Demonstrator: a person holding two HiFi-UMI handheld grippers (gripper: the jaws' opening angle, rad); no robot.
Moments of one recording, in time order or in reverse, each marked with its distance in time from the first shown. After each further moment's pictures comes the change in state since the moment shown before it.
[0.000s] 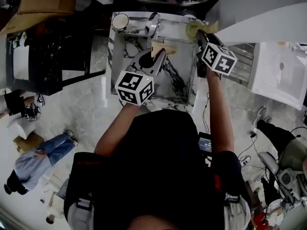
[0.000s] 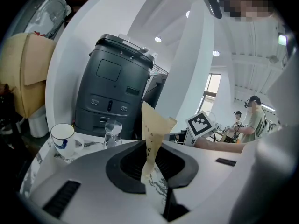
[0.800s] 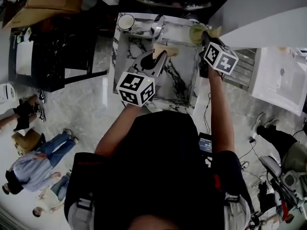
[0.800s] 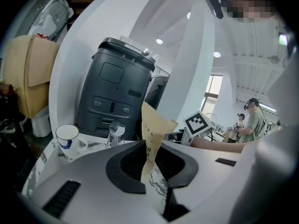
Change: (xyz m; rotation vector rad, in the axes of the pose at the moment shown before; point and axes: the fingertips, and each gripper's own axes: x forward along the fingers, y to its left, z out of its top) left arm -0.013 0.002 0.004 -0.010 -0.020 0.022; right arm 0.004 0.002 0.009 -0.024 0.010 -0.027
